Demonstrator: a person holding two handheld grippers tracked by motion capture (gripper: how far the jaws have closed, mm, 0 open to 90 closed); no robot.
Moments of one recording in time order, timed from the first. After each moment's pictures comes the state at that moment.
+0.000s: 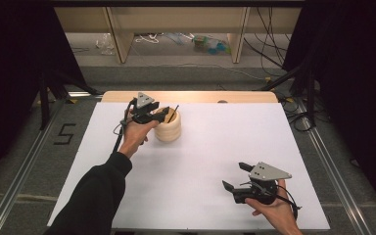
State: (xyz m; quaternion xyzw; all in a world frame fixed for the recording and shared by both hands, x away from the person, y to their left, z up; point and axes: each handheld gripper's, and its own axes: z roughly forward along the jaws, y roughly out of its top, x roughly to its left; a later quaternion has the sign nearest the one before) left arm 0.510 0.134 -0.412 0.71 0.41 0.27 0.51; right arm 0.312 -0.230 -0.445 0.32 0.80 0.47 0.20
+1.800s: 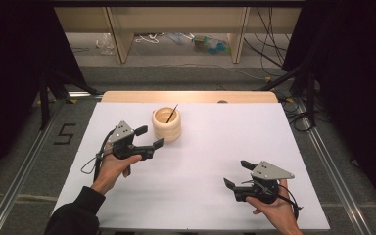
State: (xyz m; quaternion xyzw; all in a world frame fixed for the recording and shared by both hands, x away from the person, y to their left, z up) left arm 0.404 0.170 -0.424 0.71 0.34 0.20 0.58; right arm 0.312 -0.232 -0.442 0.32 0.79 0.48 0.22
